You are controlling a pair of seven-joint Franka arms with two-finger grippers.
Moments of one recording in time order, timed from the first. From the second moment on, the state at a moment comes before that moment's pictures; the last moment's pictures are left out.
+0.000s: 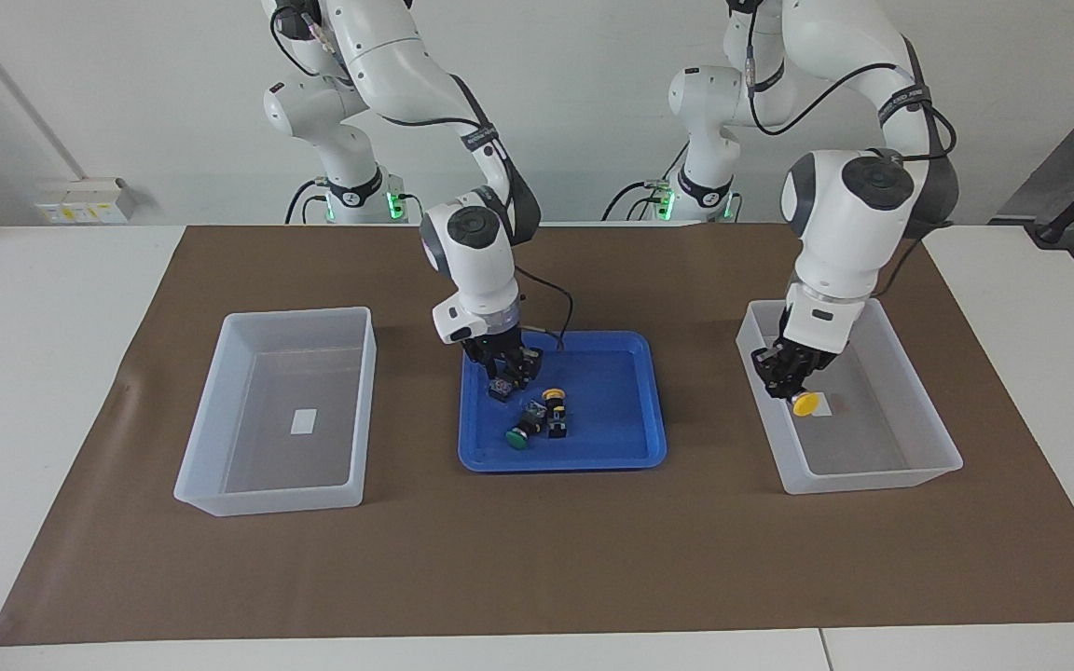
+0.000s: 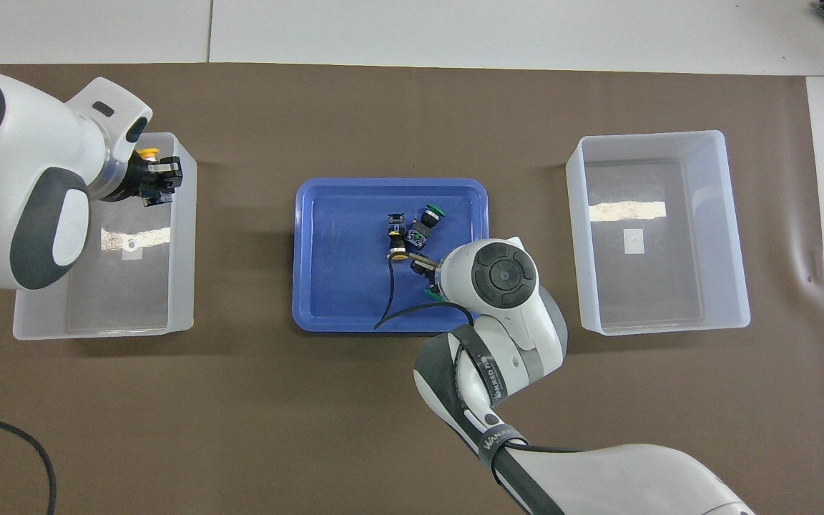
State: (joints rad) left arm -0.13 0.20 0.01 -1.77 0.06 2.10 -0.24; right arm 0.67 0.36 -0.13 -2.00 0.14 2.50 0.91
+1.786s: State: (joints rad) left arm 0.04 0.40 0.00 -1.83 0.05 2.45 0.21; right arm 0.16 0.28 -0.15 -1.96 0.09 2.38 0.03
